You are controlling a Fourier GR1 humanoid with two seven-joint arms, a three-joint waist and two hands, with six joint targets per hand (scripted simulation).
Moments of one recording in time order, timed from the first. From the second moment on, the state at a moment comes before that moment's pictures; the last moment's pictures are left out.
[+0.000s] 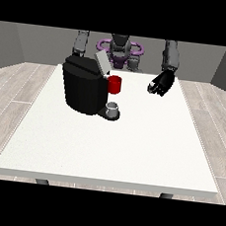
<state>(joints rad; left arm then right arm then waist) -0.62 0.39 -0.06 -0.71 -0.80 -0.12 -0.33 -0.25 -0.04 0.00 -1.19 0.20 -0.21 -0.03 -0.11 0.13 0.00</state>
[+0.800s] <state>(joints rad) -0.84 0.35 -0.02 -0.80 -0.77 -0.39 -0.17 -0.26 -0.03 0.00 -1.16 0.17 -0.18 -0.05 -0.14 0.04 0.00</state>
